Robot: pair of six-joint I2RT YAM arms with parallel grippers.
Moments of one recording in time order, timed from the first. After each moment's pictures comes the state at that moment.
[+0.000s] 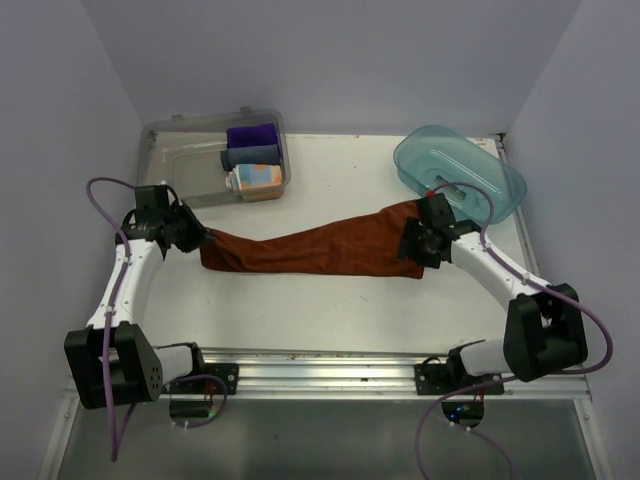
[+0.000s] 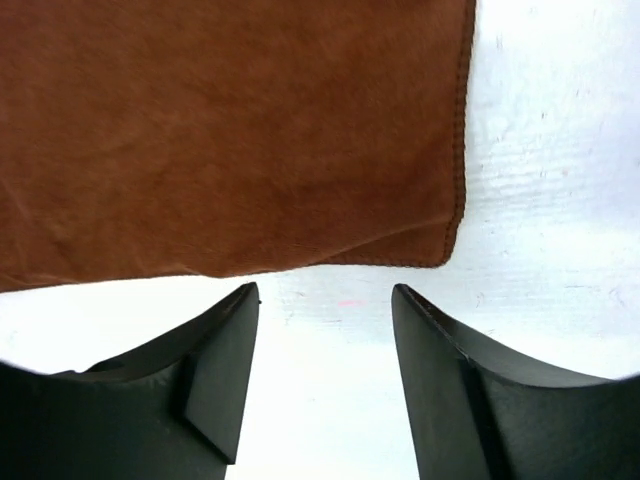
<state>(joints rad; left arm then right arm) 0.14 1.22 0.92 -0.60 0.27 -0.58 0.29 1.39 0.92 -0.60 0.06 0.54</state>
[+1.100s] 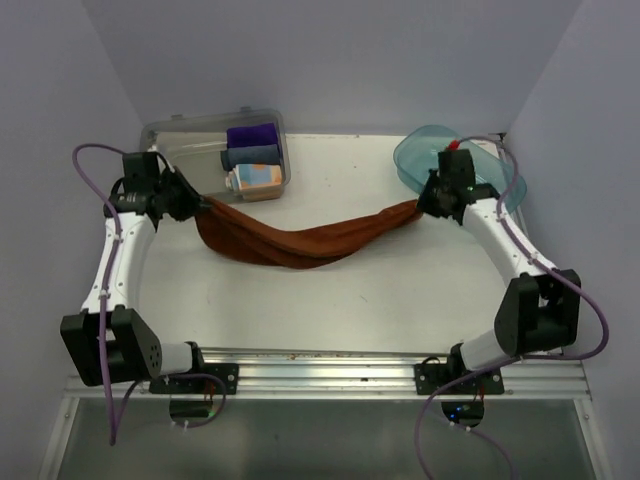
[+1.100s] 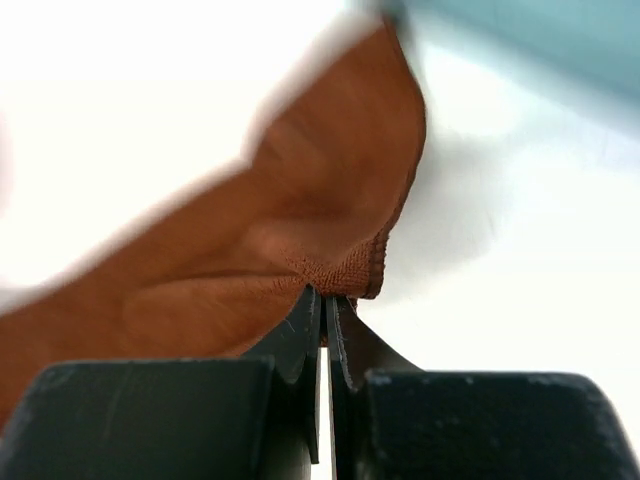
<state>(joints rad) 0.14 1.29 1.13 -0.64 0.30 -0.57 0.16 1.49 1.10 -0.53 0.05 0.54</state>
